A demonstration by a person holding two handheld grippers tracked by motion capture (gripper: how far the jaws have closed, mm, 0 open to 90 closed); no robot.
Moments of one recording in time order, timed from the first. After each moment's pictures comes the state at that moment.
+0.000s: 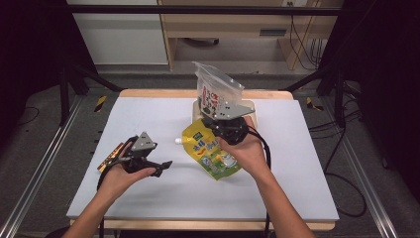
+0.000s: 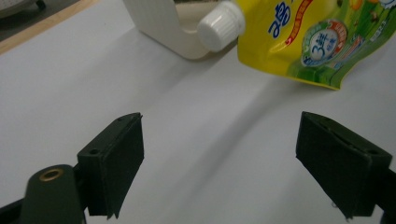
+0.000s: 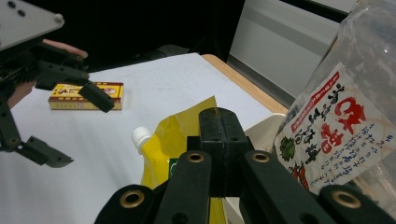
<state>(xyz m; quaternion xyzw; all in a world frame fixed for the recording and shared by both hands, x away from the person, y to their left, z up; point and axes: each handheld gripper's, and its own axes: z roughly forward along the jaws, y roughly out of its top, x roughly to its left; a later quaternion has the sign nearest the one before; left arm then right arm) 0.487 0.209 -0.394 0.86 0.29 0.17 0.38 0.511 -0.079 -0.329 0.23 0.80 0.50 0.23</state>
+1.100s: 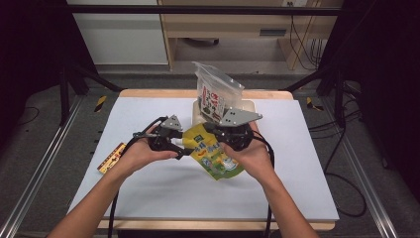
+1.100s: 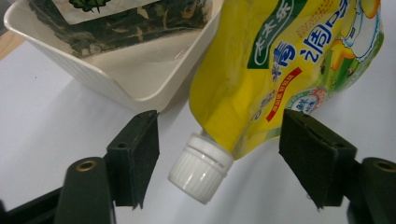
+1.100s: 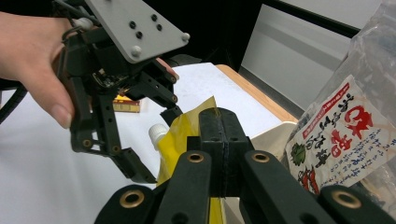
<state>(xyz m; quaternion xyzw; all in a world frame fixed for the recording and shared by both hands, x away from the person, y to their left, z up) 0.539 0.151 -0.376 0.91 0.20 0.10 0.35 0.494 -0.089 -0.326 0.20 0.80 0.52 0.22</state>
